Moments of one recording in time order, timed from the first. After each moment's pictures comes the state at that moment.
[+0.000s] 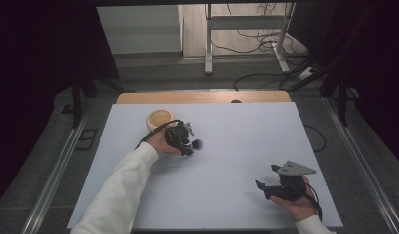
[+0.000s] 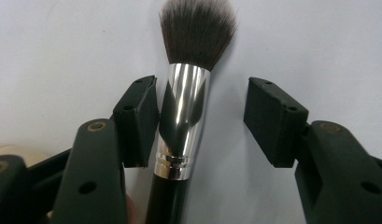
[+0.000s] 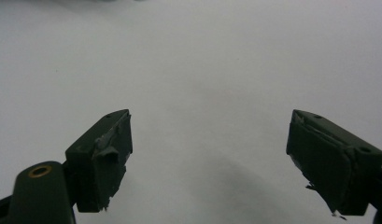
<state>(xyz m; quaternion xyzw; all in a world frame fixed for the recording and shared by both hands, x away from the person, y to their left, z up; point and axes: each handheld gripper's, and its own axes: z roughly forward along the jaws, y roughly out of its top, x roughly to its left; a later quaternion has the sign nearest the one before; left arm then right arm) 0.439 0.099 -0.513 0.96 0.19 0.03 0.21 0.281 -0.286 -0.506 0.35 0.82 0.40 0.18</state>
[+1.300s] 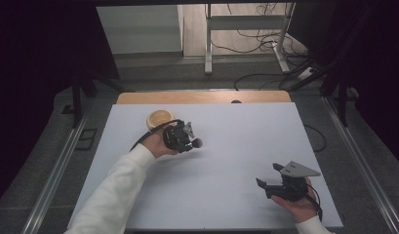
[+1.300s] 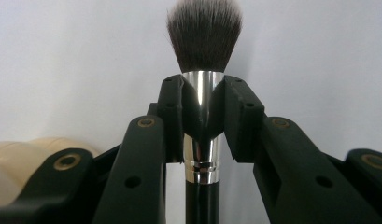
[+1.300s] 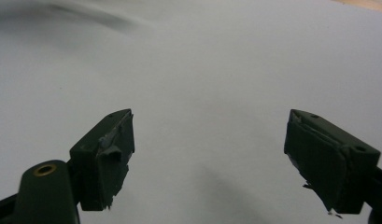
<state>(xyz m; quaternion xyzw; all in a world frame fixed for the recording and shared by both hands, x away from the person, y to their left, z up) 0.405 0.095 -0.470 0.96 0.15 0.10 0.20 0.275 -0.286 -0.498 0.35 0.81 0.42 0.21</state>
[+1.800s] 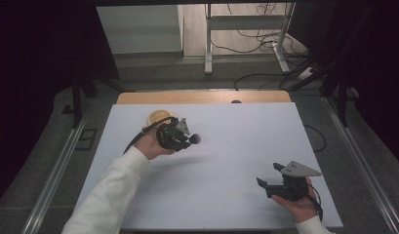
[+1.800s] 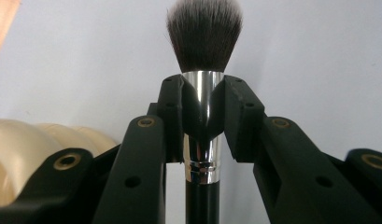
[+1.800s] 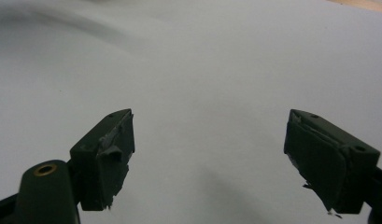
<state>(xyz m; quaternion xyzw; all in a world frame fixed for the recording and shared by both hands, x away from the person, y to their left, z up) 0.384 0.107 -0.440 0.95 0.17 0.12 0.23 0.275 -0.288 -0.498 0.35 0.81 0.43 0.20</state>
